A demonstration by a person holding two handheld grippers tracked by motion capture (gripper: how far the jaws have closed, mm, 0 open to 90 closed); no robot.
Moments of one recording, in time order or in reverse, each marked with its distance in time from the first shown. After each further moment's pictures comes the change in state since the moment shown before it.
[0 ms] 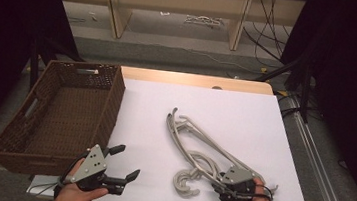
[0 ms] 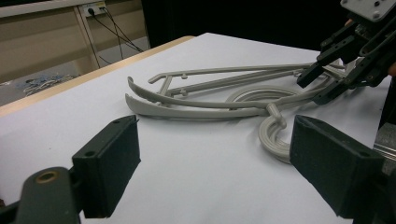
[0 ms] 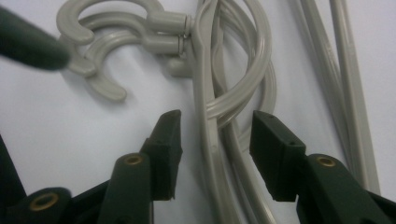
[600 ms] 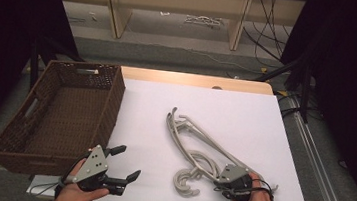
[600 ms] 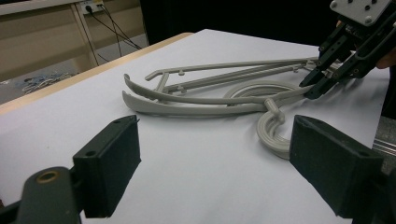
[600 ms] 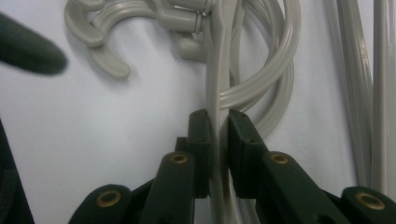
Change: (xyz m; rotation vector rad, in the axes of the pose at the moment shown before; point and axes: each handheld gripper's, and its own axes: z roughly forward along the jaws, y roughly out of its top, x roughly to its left) left arm -0.001 -0.001 0.002 0.010 -0.004 0.003; right arm -0.007 0.005 0.007 0.068 0.066 -0.114
